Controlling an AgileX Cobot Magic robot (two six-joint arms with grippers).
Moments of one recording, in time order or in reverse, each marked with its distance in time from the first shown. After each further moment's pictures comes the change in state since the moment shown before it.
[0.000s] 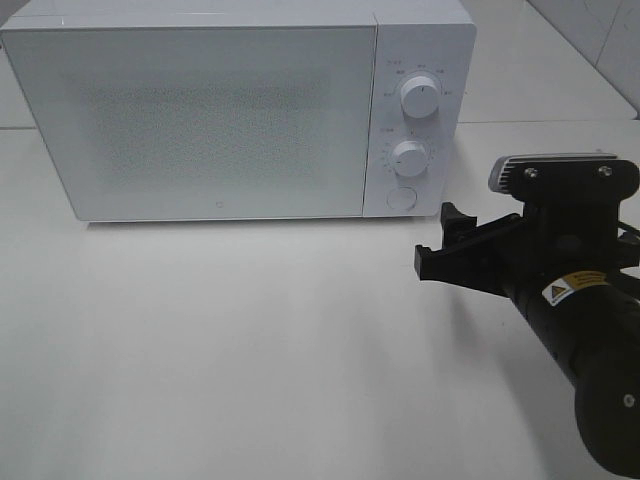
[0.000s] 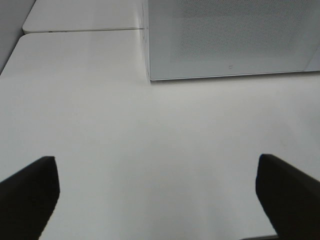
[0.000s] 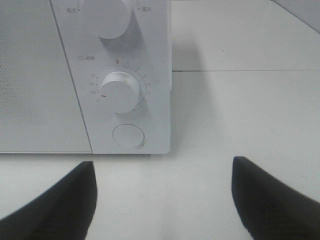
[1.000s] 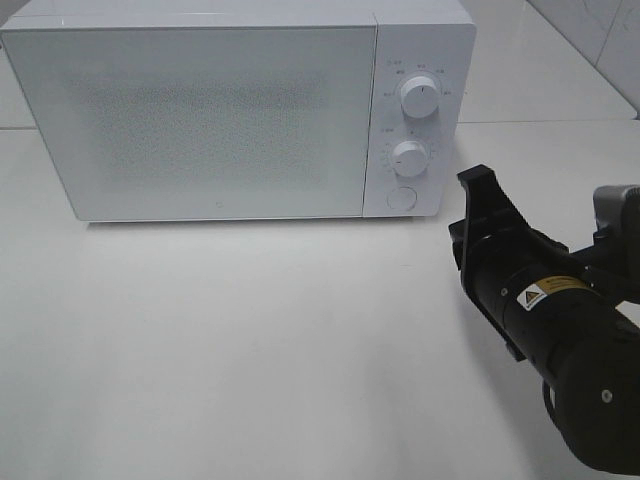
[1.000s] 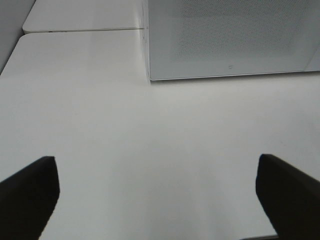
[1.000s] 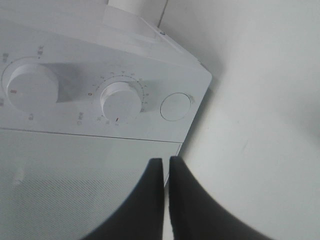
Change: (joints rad) left arm 0.000 0.000 0.000 0.000 0.000 0.000; right arm 0.017 0.017 -0.028 0.003 0.100 1.284
